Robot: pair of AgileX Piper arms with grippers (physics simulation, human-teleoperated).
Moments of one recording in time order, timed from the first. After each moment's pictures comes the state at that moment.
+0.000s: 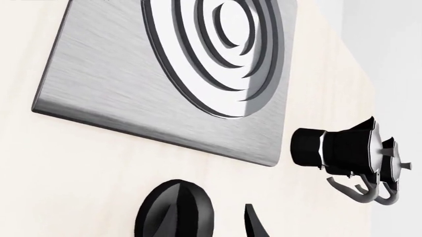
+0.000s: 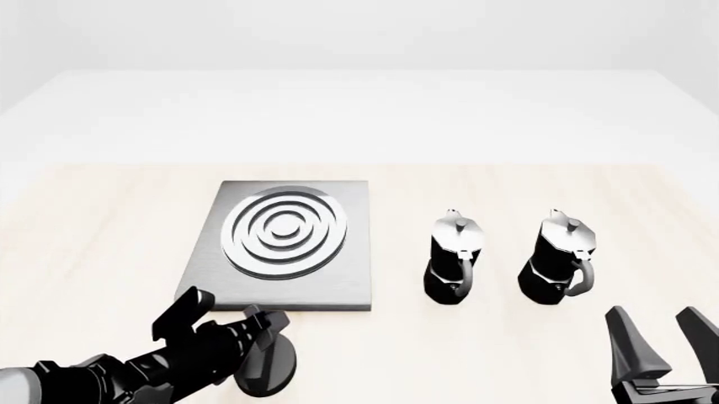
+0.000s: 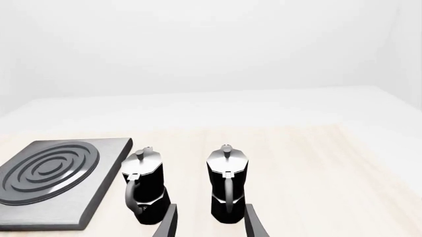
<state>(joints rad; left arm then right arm) -0.56 1.43 -0.27 -0.40 -1.05 0.02 0.07 0.00 -0.02 0.05</state>
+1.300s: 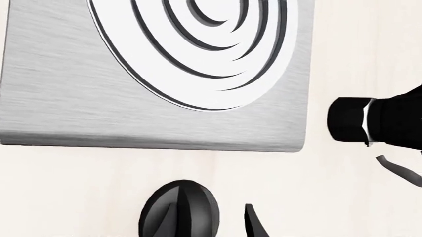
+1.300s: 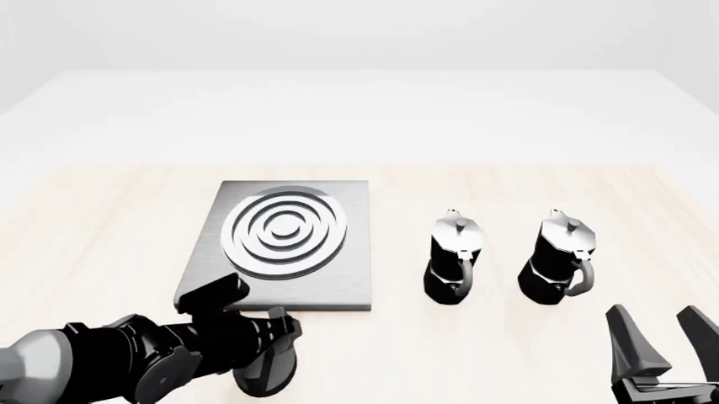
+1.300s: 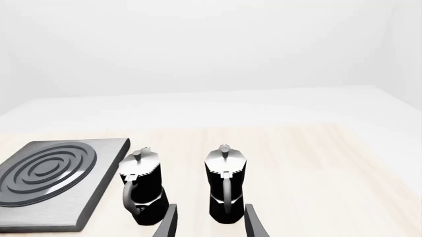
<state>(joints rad) -0.59 1.48 -0.45 -0.06 -0.85 0.01 0.09 0.00 -0.04 0.05</state>
